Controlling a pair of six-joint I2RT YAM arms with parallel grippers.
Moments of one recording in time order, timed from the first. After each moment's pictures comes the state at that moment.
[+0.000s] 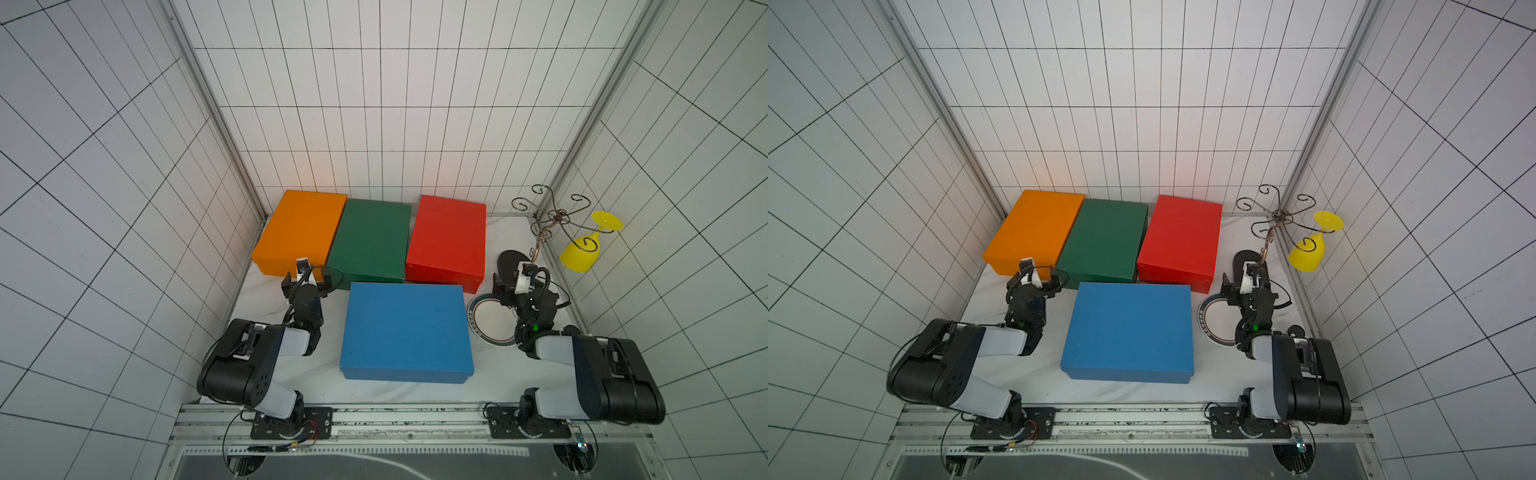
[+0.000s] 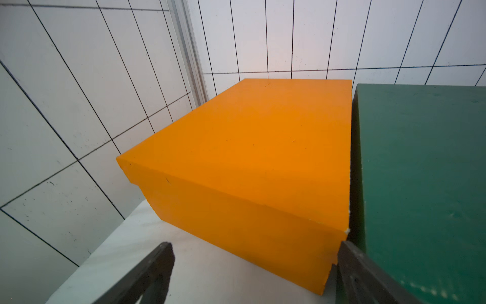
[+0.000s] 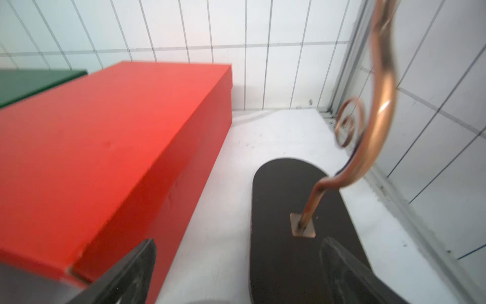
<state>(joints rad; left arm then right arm) -0.21 1.49 0.37 0.97 -0.51 0.00 -0.05 1.35 0.29 0.90 -0.01 0.00</state>
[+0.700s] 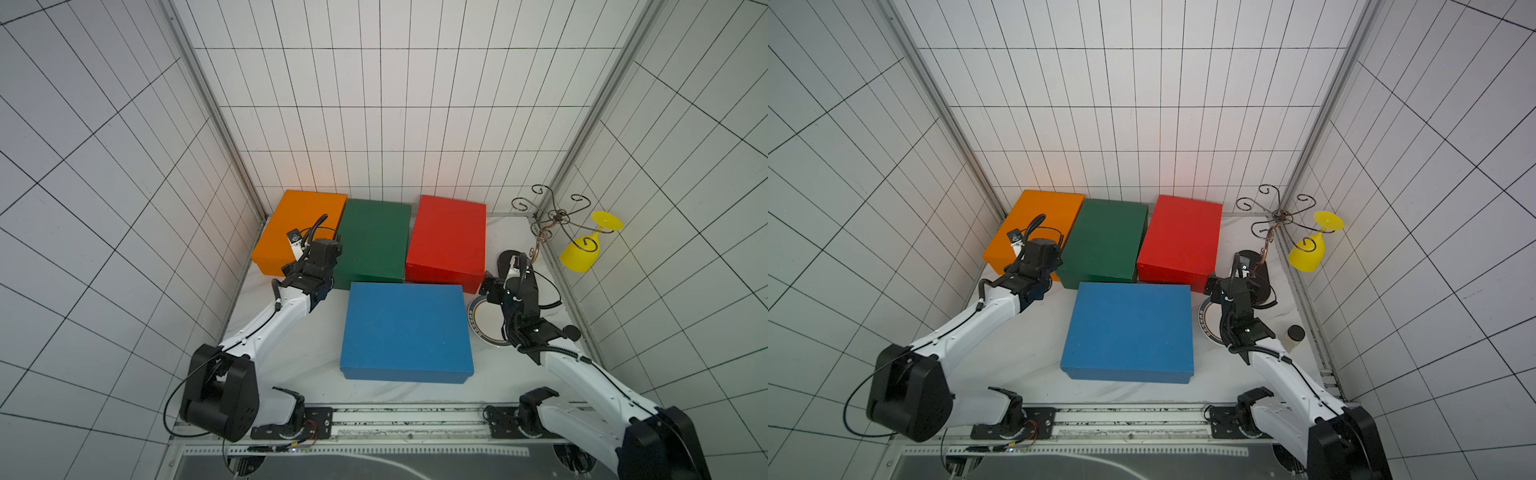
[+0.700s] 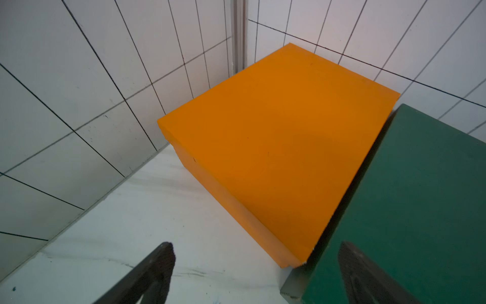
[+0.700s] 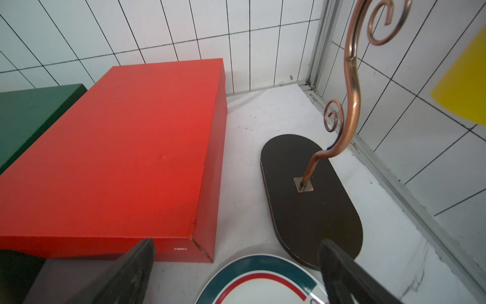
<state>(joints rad) -0.31 1.32 0.96 -0.31 -0.66 -0.62 0.34 0.99 0.51 0.04 0.45 0.32</state>
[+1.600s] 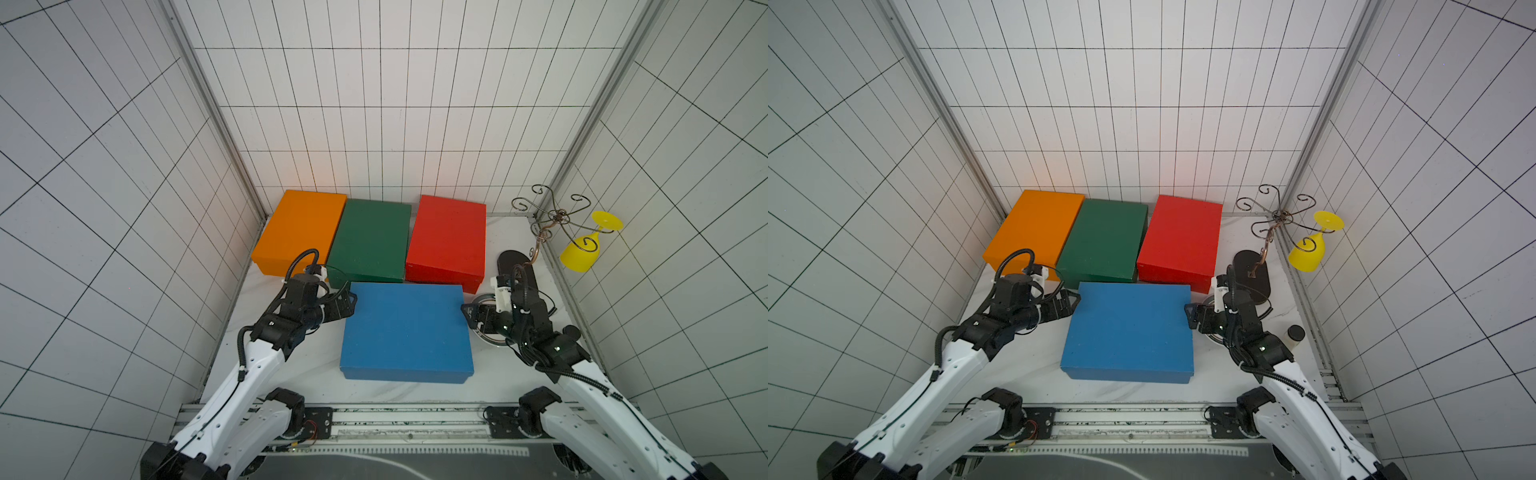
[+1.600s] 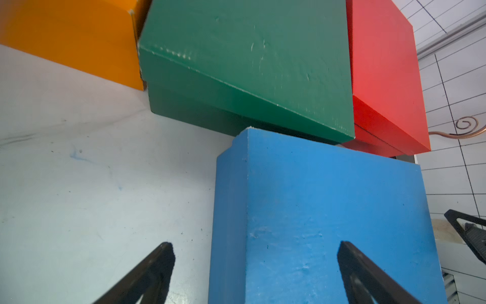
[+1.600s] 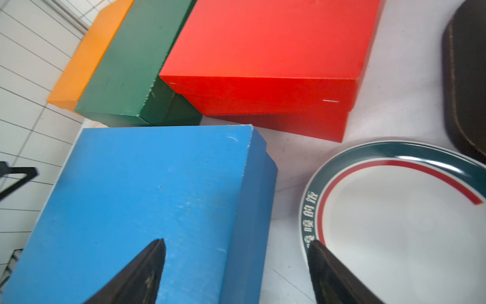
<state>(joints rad) -0.31 0.90 0.70 -0.55 0.22 -0.55 0.40 0.73 0.53 -0.39 -0.15 0.47</state>
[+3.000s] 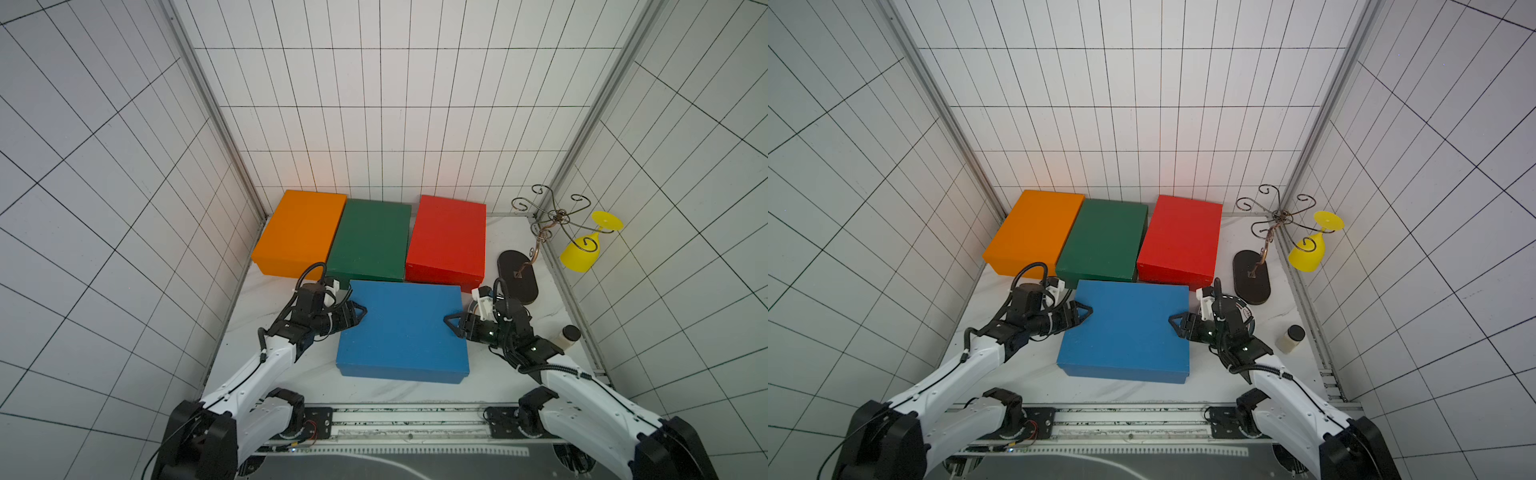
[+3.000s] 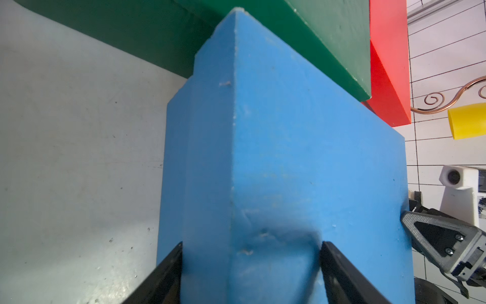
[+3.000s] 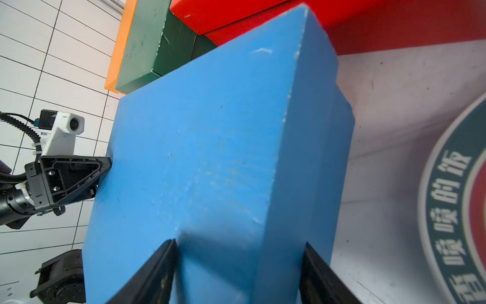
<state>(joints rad) -0.29 1.03 0.51 -0.24 0.45 -0.66 0.46 0.89 0.33 -0.03 -0.38 0.70</state>
